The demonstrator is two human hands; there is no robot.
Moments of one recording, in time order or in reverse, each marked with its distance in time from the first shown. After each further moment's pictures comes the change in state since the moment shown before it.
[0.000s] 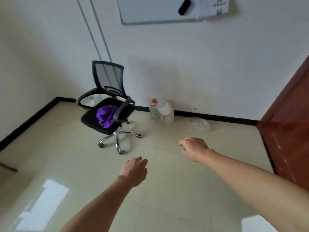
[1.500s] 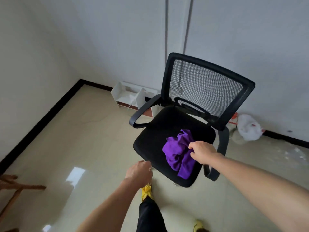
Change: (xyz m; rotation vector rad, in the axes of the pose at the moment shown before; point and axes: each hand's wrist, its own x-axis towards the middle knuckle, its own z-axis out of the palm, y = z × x) left_hand 0.404 -0.747 -0.032 -0.343 -0.239 -0.273; right_hand 0.759 -0.431 0.054 0.054 -0.364 0.029
